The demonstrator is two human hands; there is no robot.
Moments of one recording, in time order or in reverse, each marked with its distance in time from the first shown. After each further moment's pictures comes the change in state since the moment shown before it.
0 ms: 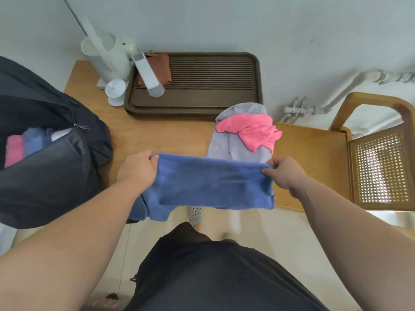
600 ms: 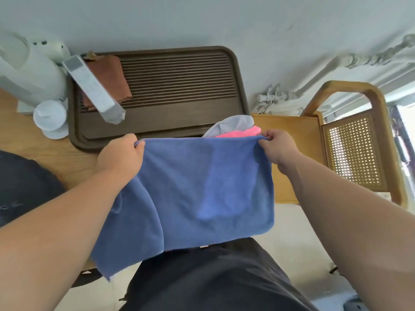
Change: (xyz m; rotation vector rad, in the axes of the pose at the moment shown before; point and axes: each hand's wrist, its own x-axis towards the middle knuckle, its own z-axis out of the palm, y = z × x) left_hand 0.173 0.054 -0.002 0.065 -0.030 0.276; right_hand 0.111 -0.076 -0.022 0.186 0.233 0.168
